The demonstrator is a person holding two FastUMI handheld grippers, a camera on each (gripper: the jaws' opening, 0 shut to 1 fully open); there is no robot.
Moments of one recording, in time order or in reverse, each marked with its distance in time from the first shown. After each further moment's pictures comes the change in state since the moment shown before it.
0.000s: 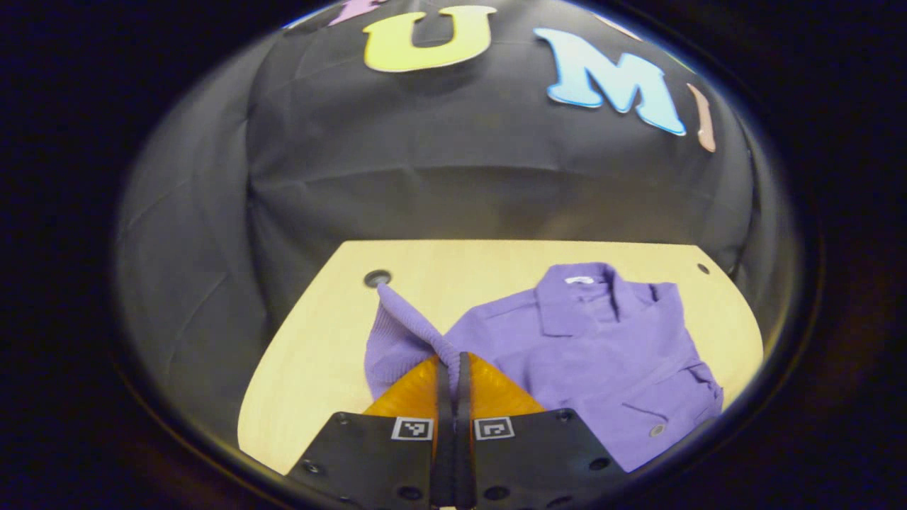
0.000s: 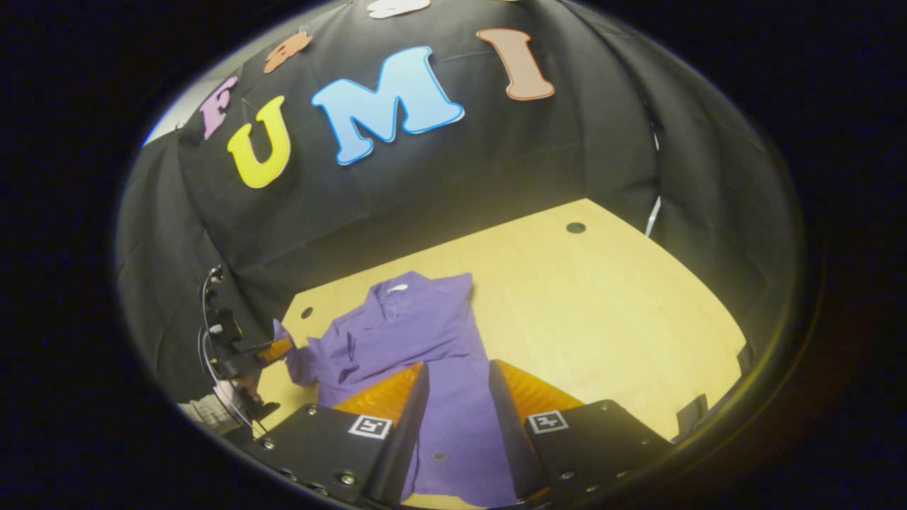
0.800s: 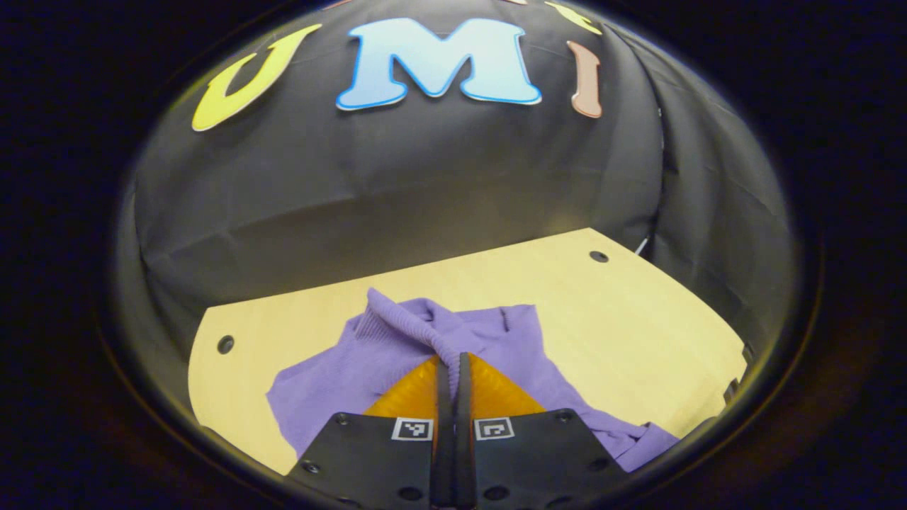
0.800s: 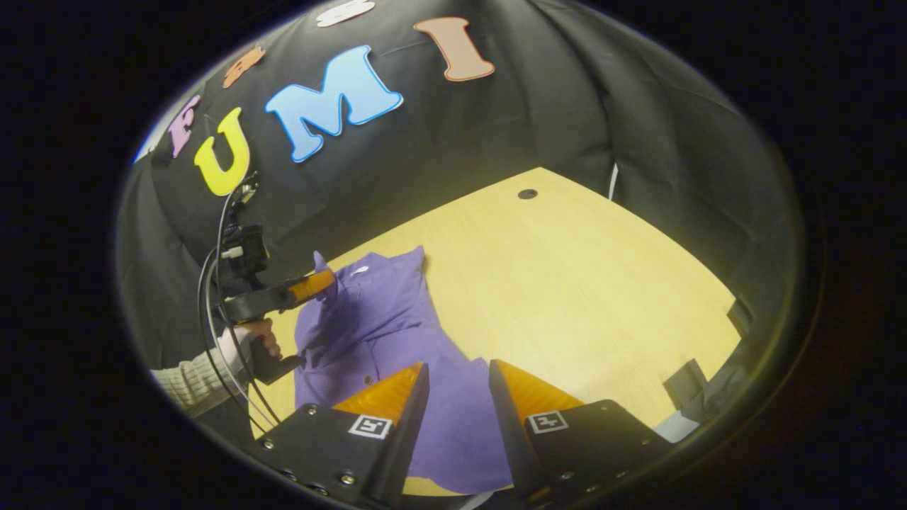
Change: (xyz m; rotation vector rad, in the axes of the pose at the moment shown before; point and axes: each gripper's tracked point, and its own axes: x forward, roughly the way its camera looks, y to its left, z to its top) left arm 0.029 -0.259 0.027 0.204 -0.004 -0.344; right arm -0.023 -0.065 -0.041 0.112 0.059 -0.075
